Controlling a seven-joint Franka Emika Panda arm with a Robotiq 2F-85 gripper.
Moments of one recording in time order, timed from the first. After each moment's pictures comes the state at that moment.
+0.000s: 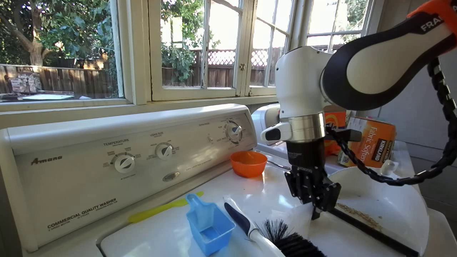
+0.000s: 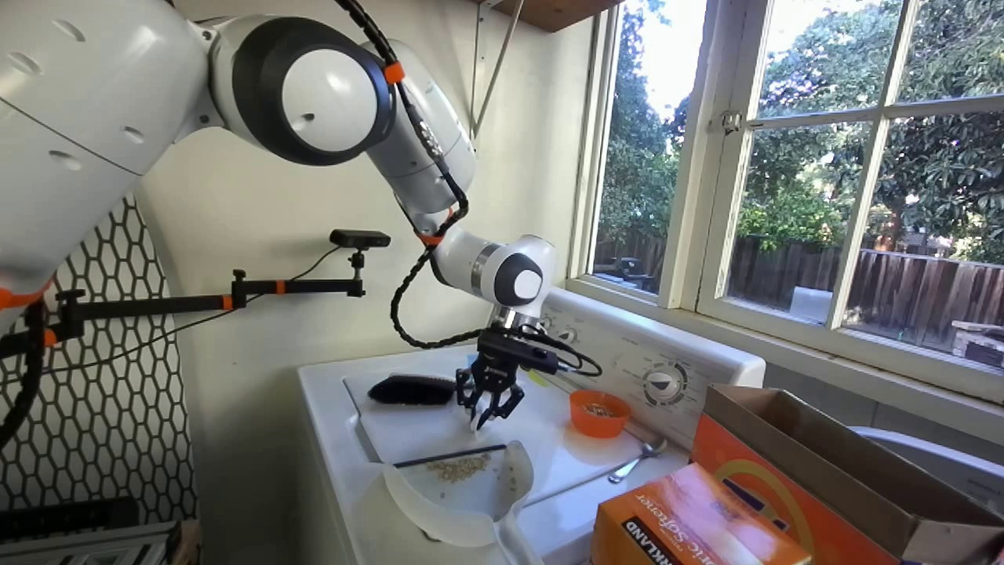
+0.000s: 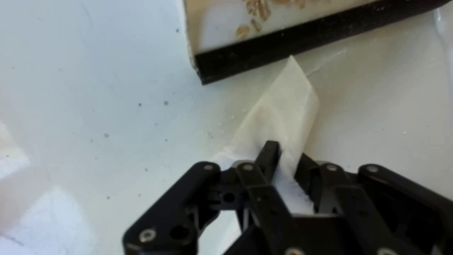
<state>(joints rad) 0.25 0.61 0.33 -1.71 -0.14 2.03 -0.77</state>
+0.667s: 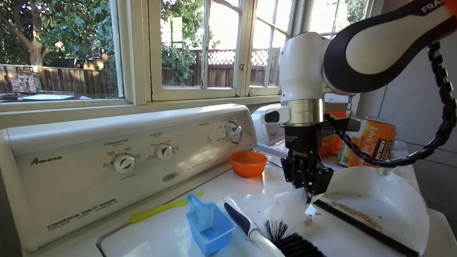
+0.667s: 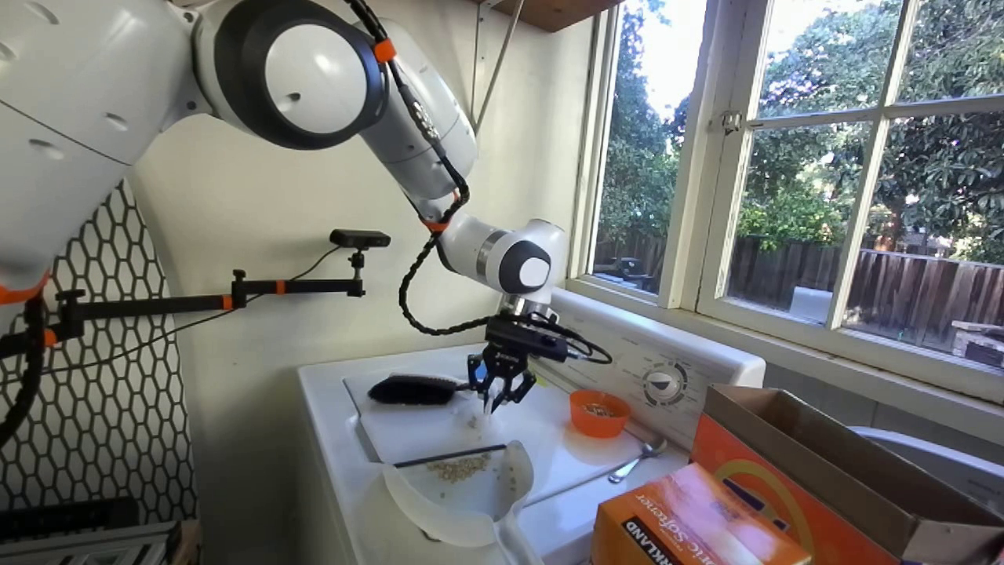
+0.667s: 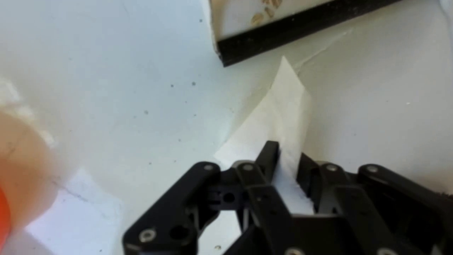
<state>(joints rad) 0.23 0.57 0.33 -1.71 -0.09 2.08 -0.77</state>
